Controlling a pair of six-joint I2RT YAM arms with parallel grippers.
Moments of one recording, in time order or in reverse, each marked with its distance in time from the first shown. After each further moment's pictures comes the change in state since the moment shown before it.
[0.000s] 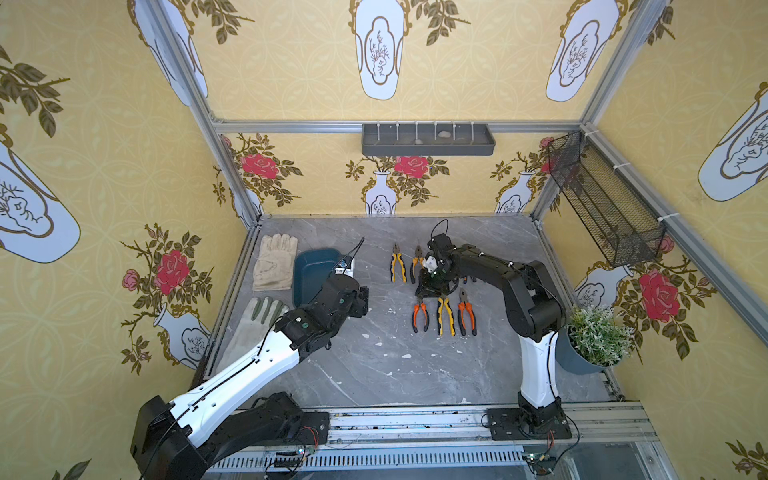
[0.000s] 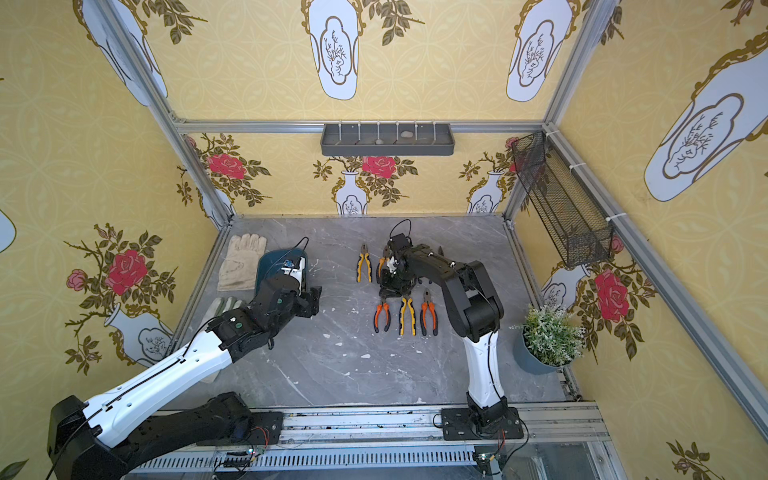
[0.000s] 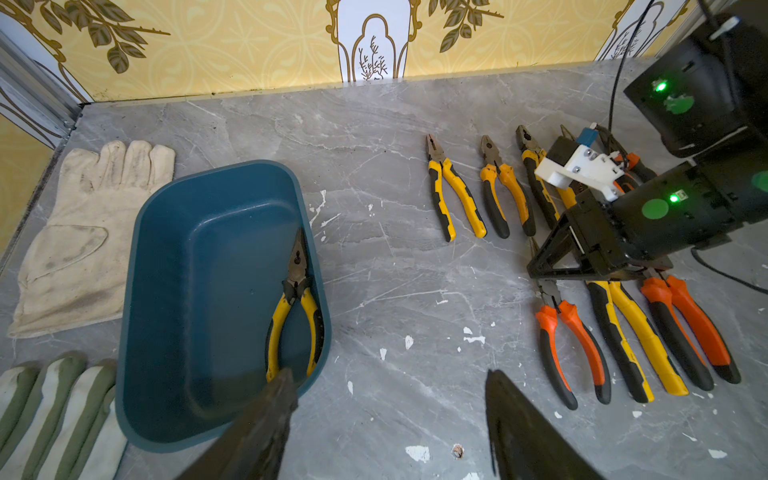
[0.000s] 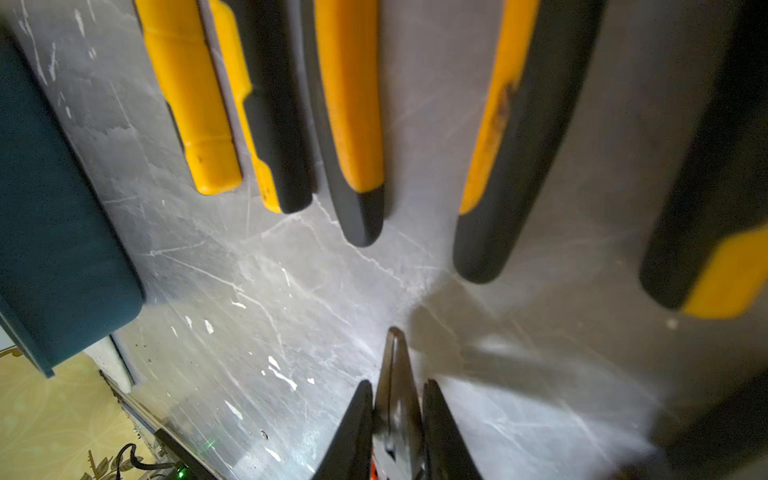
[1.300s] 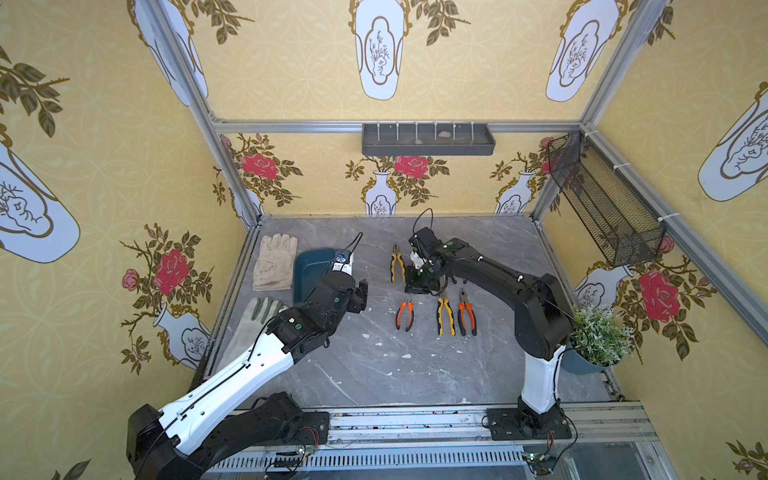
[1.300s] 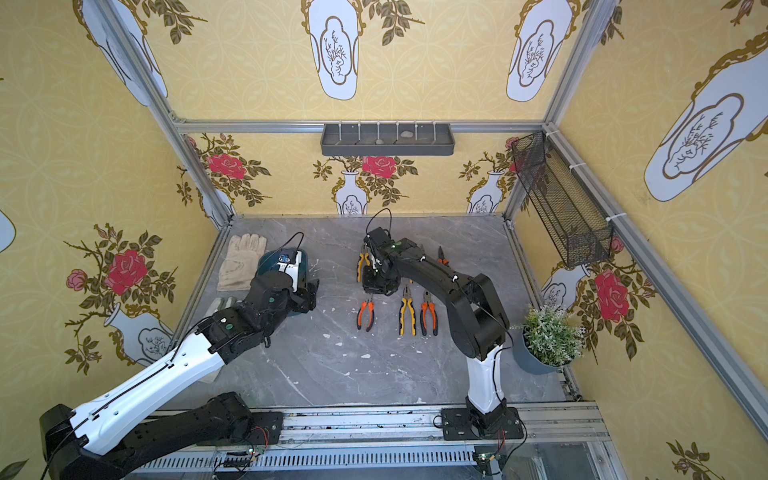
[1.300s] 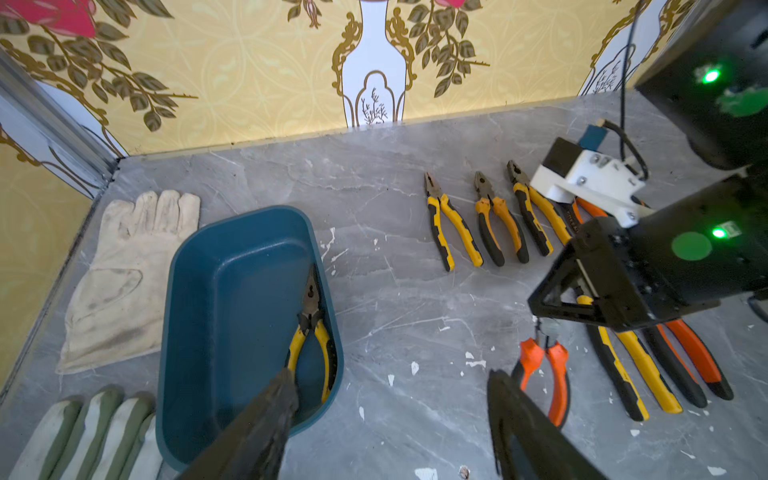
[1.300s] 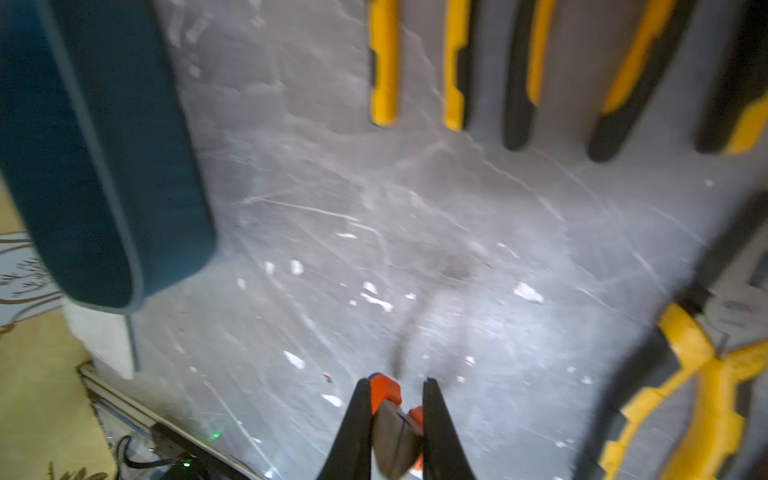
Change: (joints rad) left arm -0.018 -0.032 0.045 -0.015 -0.034 0.051; right arm 0.145 -0.165 0.029 -0.152 0.162 0.076
